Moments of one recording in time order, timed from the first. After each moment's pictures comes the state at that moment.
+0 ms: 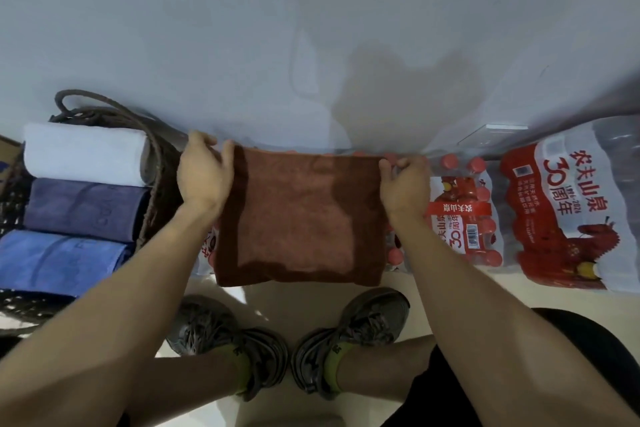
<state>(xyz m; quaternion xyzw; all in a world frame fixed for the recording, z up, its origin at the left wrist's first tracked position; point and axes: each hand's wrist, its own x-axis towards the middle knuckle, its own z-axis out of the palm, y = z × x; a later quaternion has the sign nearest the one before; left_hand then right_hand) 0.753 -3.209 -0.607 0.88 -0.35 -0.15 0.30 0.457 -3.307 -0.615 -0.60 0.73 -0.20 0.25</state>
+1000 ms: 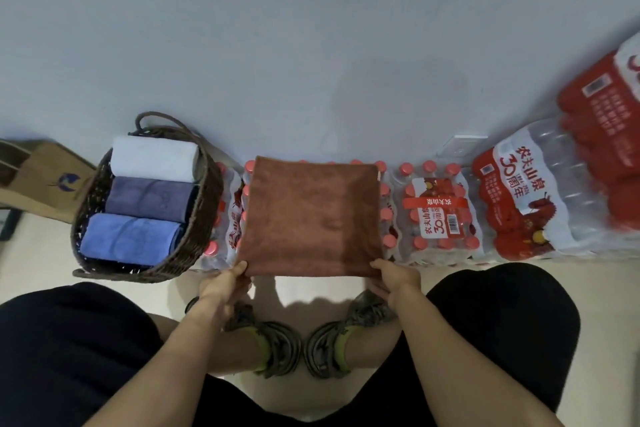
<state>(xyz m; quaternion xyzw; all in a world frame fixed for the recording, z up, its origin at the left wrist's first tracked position) 0.694 -3.019 -0.627 0.73 0.13 -0.53 0.42 0.409 -3.137 -0.598 -0.14 0.78 -0.18 0.58</state>
